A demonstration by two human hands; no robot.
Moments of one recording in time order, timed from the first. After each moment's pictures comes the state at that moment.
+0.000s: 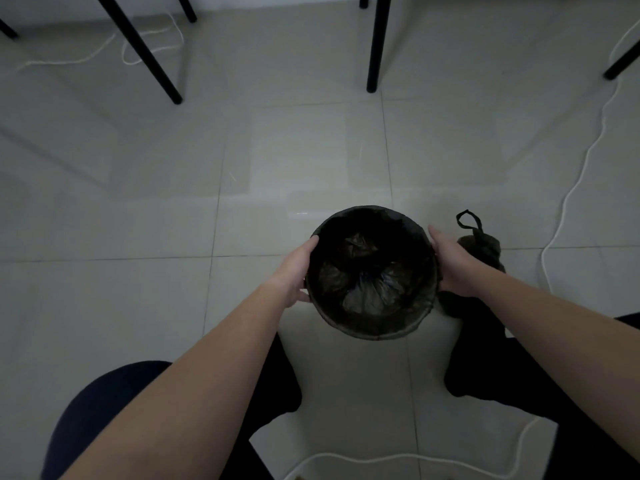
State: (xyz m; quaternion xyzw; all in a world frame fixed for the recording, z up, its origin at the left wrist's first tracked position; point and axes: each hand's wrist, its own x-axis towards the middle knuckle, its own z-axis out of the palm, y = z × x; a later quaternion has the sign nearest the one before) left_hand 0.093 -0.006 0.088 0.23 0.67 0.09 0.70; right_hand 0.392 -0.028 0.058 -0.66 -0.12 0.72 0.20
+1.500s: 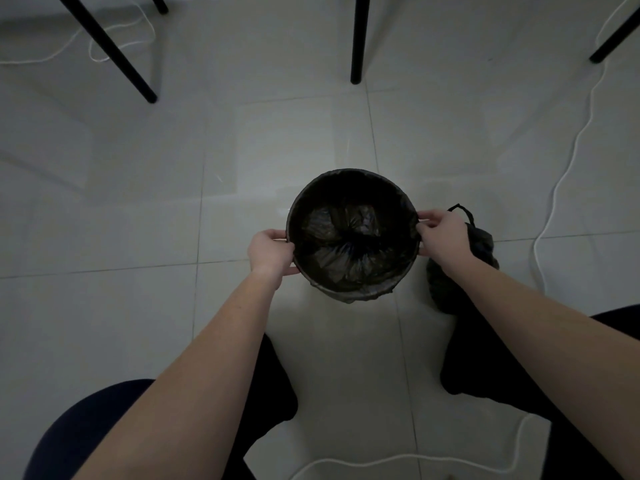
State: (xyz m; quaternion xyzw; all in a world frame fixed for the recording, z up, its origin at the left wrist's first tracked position) left_hand 0.091 0.039 0.062 0.29 0.76 0.22 0.53; right_hand 0.396 0.005 0.036 -0.79 -0.30 0.43 0.32
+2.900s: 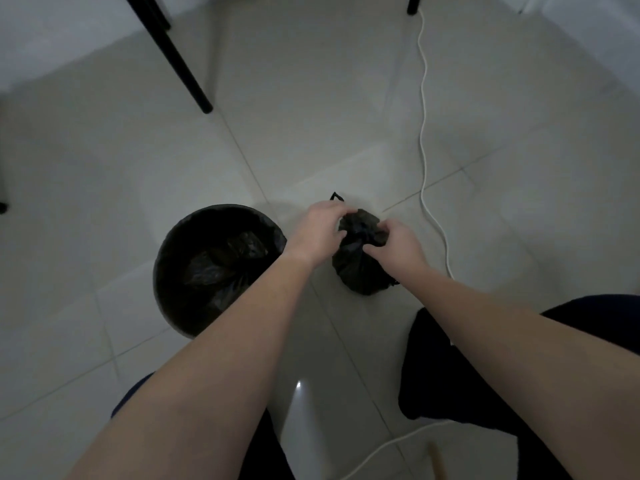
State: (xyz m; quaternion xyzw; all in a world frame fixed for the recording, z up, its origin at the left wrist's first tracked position) left_hand 0.401 0.027 0.045 0.90 0.32 0.00 0.30; right_hand 0.538 -0.106 0.007 -0.86 -0.29 0.33 0.24
